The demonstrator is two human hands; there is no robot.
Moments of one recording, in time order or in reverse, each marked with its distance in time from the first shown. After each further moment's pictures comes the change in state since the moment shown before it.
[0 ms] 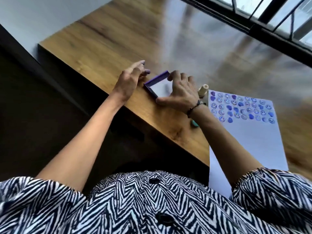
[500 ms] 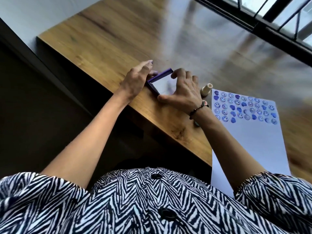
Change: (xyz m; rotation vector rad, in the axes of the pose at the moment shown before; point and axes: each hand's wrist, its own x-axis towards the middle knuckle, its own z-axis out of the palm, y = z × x) left_hand 0.004 -0.003 0.004 0.148 -0.085 0.024; right_hand -0.001 0.000 0.009 0.097 0.076 0.009
